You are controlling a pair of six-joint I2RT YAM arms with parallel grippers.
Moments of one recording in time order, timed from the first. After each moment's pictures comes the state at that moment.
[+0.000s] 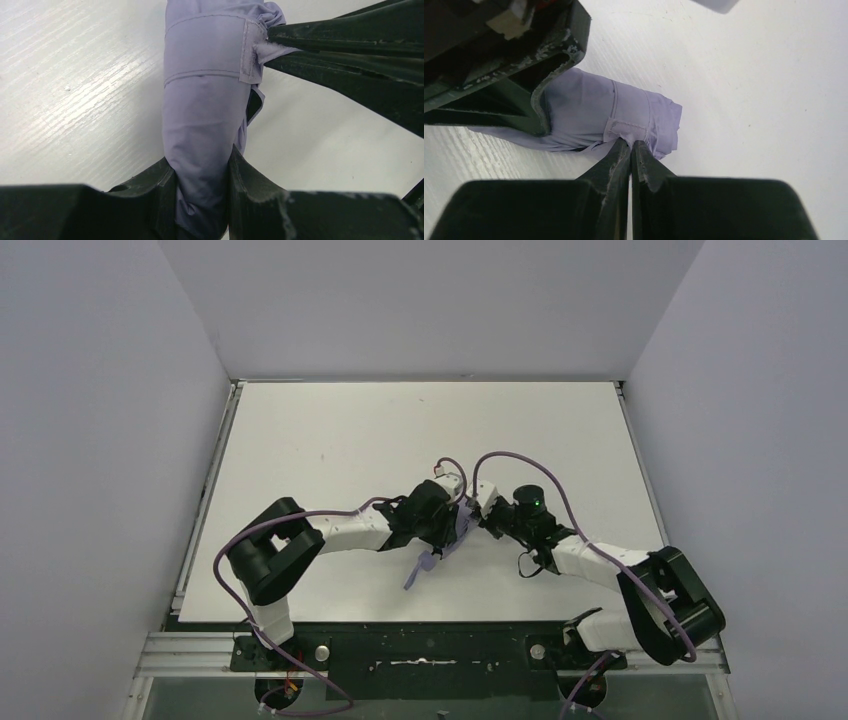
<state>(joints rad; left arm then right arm) -0.92 1.81 0.97 0.03 -0.01 -0.44 0.48 1.32 0.43 0.38 -0.33 -0.48</state>
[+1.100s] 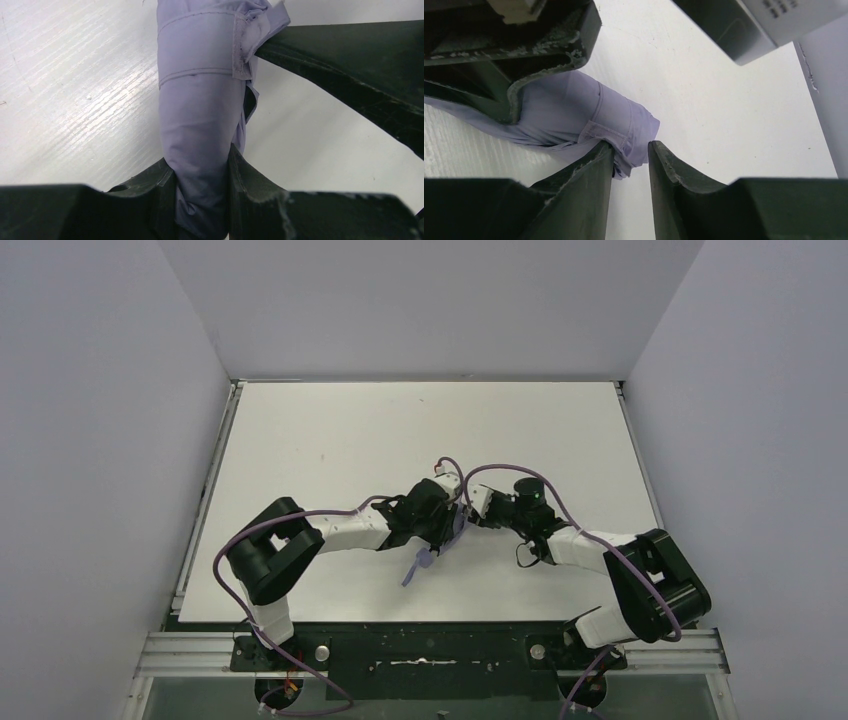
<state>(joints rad) -0.92 1.81 0.96 0.04 -0.02 -0.36 0.43 1.44 0.47 0.48 -0.47 -0.80</state>
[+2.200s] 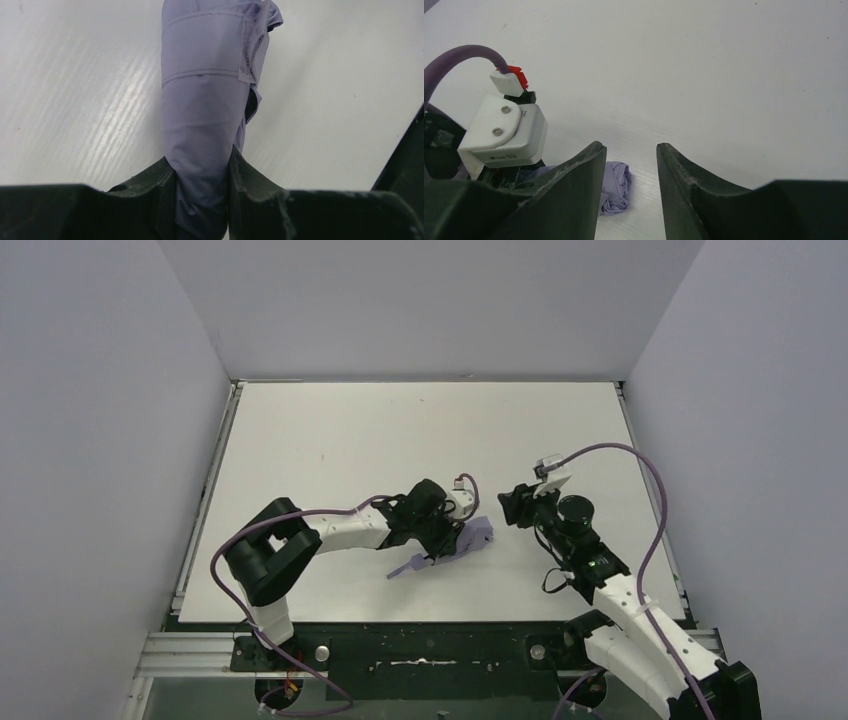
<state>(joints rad) -0.92 1.79 0.97 -0.01 0.20 -0.10 0.40 0.84 0.42 0.18 -0.05 0.12</state>
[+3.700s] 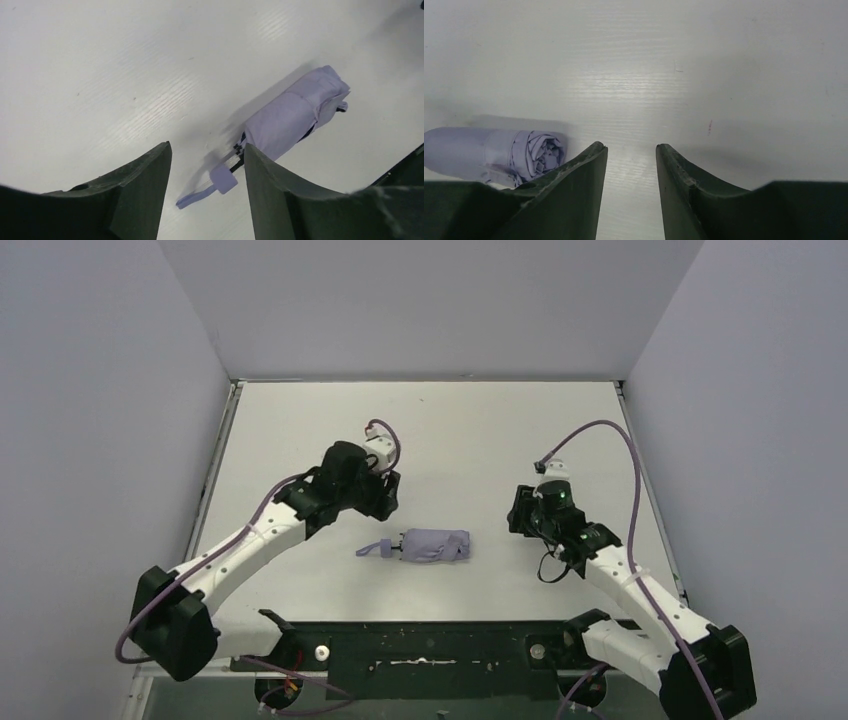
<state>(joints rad) -0.62 1.34 1.01 -0.41 0.14 -0.04 0.40 0.92 0.54 -0.29 0.08 0.38</state>
